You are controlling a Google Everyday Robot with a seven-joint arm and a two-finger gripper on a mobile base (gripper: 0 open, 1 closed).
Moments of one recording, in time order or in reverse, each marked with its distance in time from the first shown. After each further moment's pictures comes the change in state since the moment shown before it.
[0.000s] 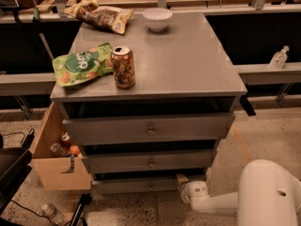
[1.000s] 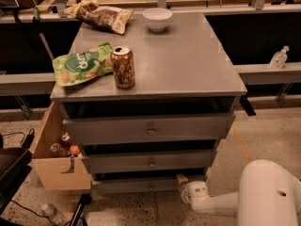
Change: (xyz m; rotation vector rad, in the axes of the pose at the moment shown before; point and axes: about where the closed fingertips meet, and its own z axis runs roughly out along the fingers) arm 0.000 0.000 0.000 0.000 0.000 0.000
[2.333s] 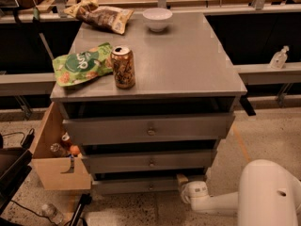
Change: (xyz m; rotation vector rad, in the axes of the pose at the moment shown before) arm 0.000 0.000 0.000 0.000 0.000 0.000
